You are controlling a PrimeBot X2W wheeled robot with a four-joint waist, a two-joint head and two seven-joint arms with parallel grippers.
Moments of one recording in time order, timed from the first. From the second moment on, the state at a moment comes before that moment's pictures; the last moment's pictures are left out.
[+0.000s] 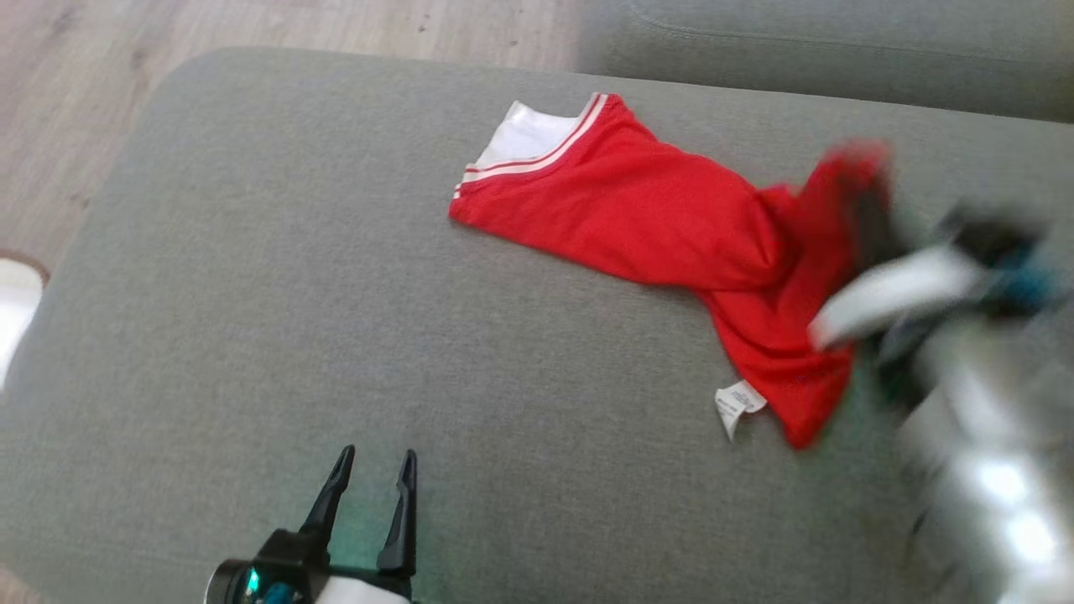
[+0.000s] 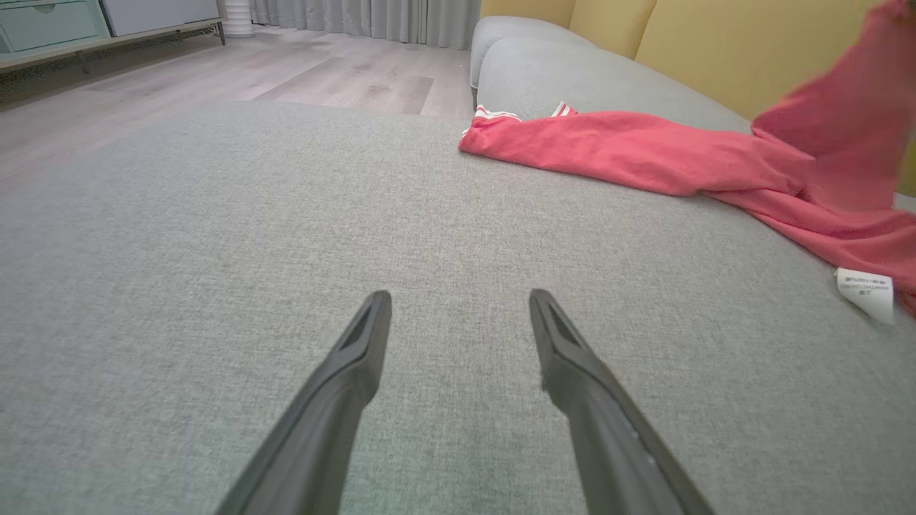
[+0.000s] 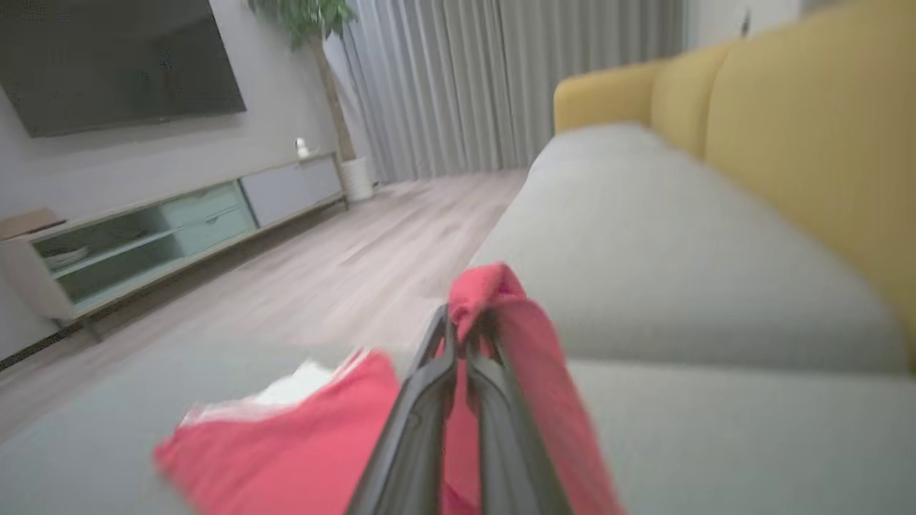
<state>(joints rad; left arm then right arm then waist) 0.03 0.05 -0.24 0.36 -0.19 -0.05 -0.25 -0.56 -0.15 0.16 0.71 0.33 0.13 -0.26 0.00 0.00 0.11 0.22</state>
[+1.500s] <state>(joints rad) 0.09 0.05 -0.22 0.39 -0.23 -0.05 -0.25 -0.12 -0.23 0.25 0.51 0.52 0.13 -0.25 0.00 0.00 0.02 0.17</state>
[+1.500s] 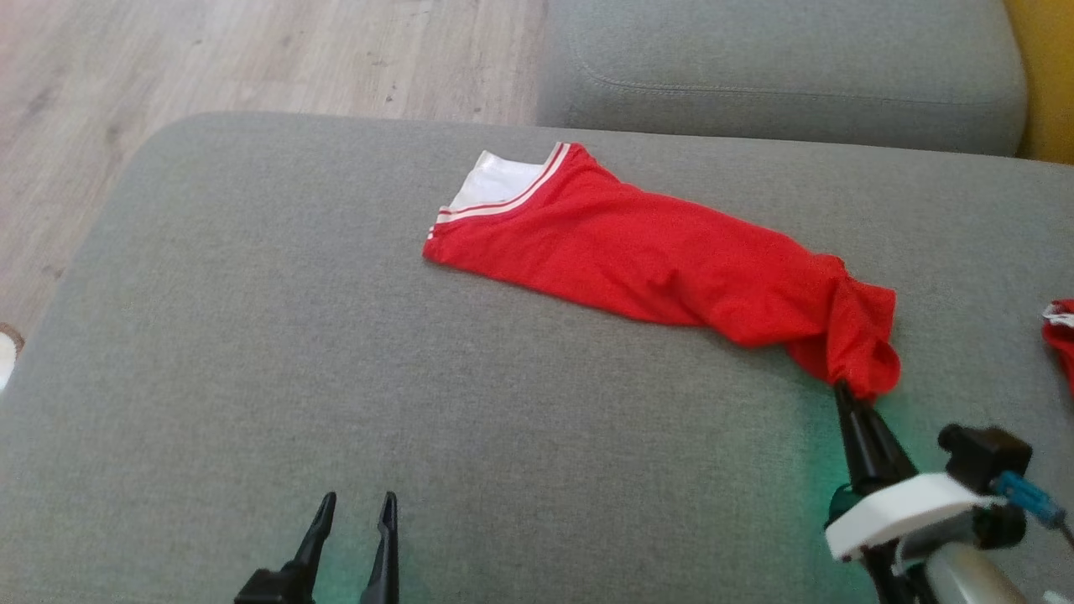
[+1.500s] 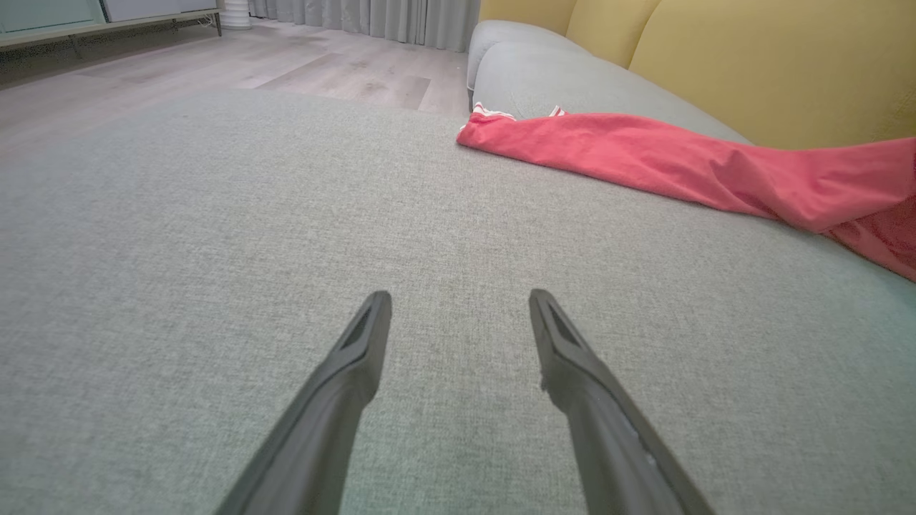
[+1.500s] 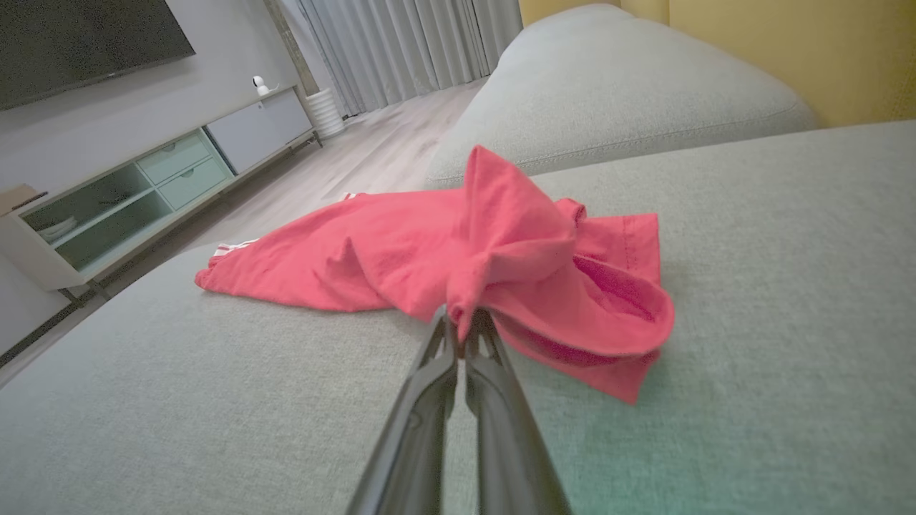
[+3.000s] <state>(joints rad) 0.02 0.05 -0.28 0.41 -0.25 -0.05 -0.25 -0.68 -0.35 -0.17 0.92 0.11 0.13 -0.15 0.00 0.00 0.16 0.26</state>
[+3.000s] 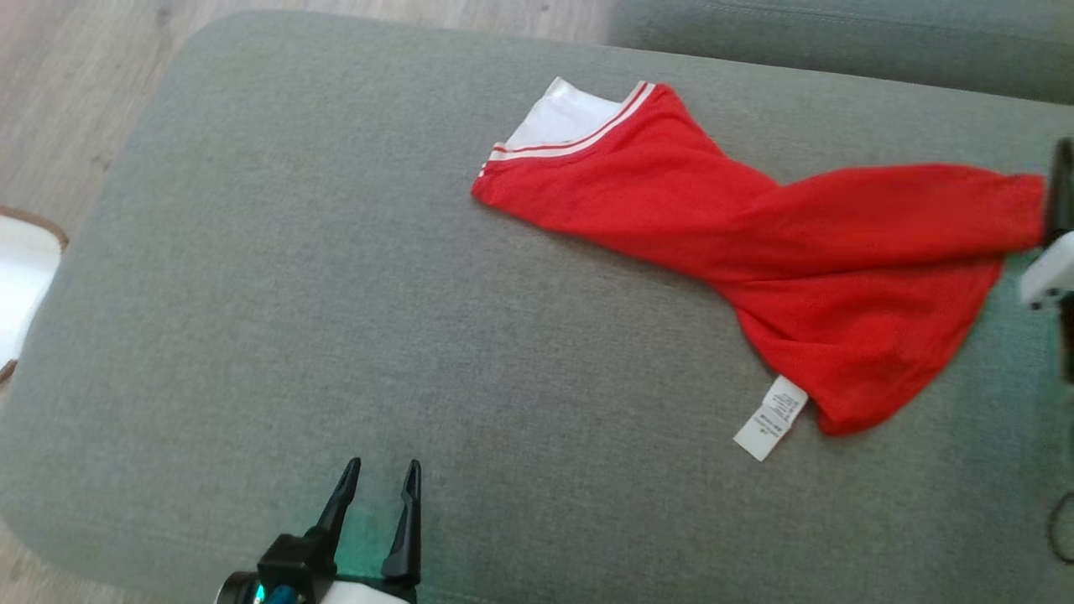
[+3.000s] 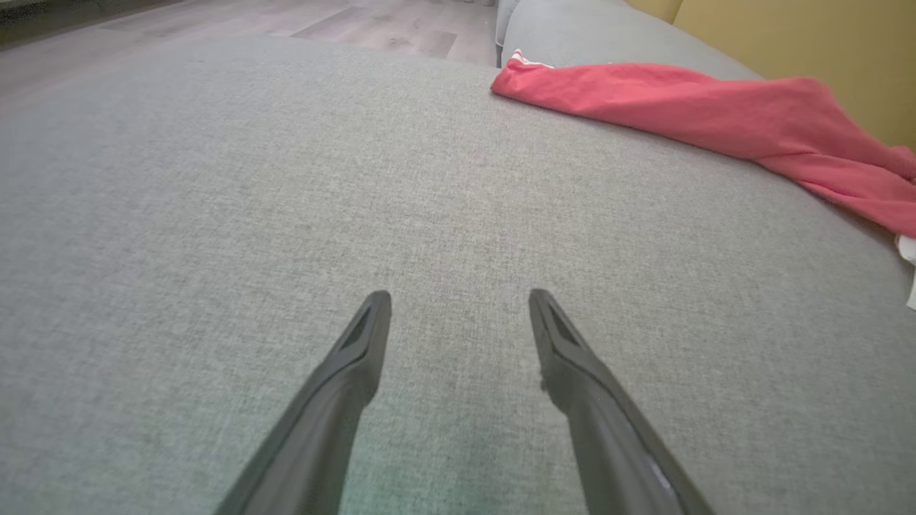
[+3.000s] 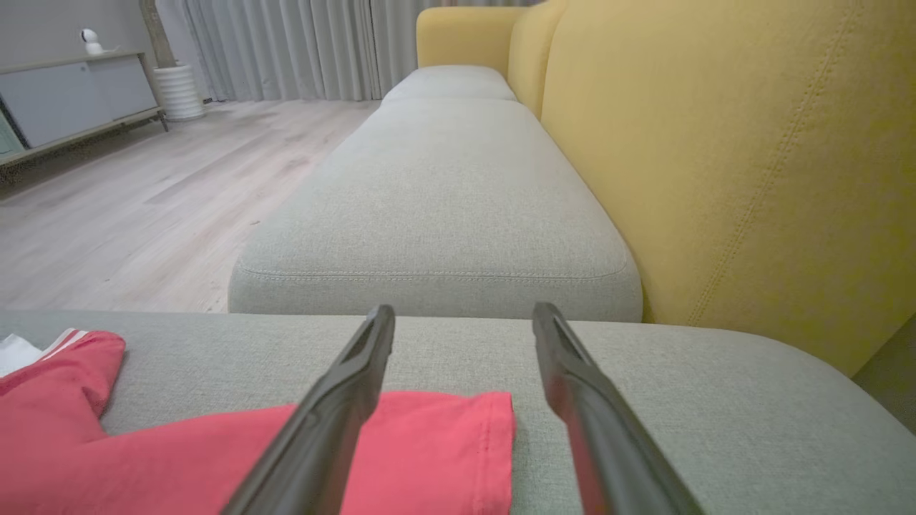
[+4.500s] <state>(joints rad) 0.05 0.05 -0.26 0.42 -0.25 -0.04 -0.25 -0.22 -0.11 0.11 0.73 -0.17 0.13 -0.22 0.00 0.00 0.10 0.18</state>
